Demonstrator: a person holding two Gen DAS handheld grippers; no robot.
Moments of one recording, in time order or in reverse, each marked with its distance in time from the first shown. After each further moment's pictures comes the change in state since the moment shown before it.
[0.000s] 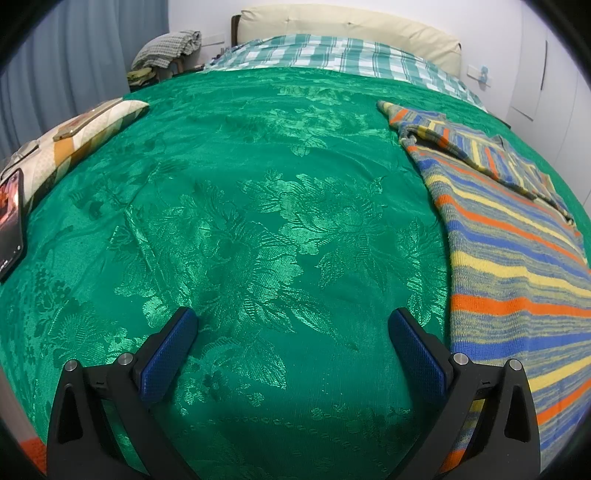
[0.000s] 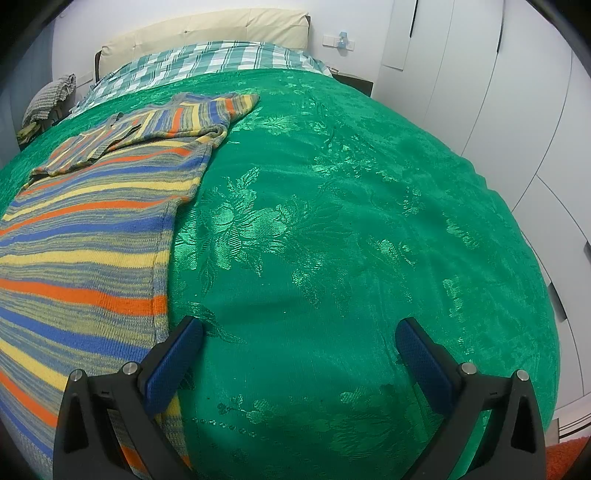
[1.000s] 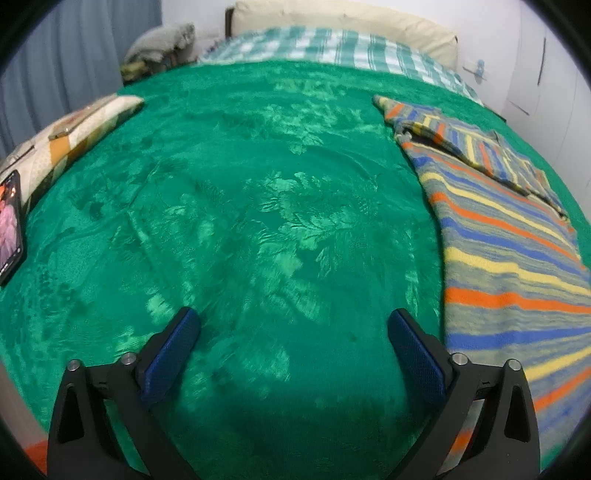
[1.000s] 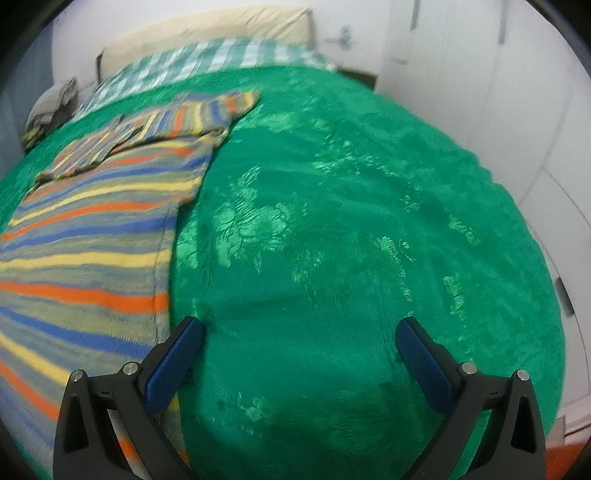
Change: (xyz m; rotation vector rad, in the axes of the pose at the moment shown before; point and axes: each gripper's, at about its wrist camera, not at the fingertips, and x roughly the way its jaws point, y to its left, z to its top) left arm -0.009 0.007 0.008 -0.002 0.069 -0.034; right arm -0.006 -0.013 0.009 0.003 0.057 0.060
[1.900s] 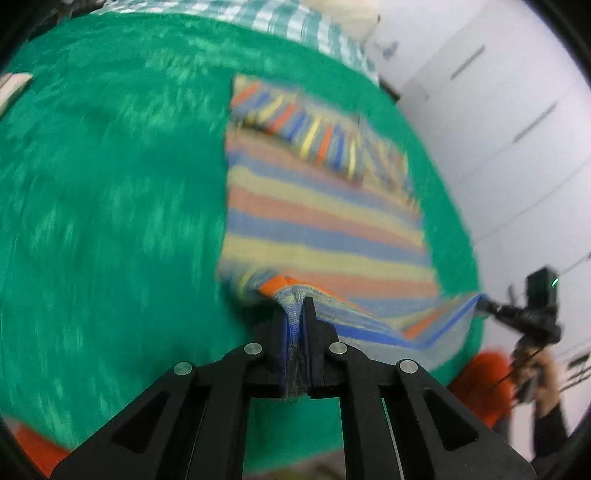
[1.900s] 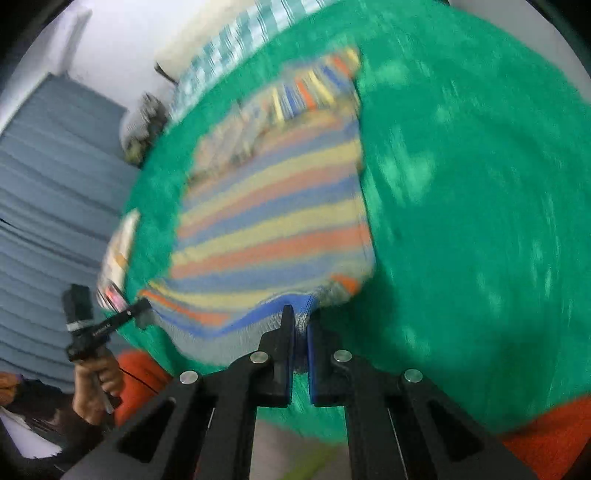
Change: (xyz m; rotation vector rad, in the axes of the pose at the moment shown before) left arm -0.043 -0.049 0.075 0.004 0.222 -0.540; right arm -0.058 -0.017 0.040 0.203 0.281 0.680
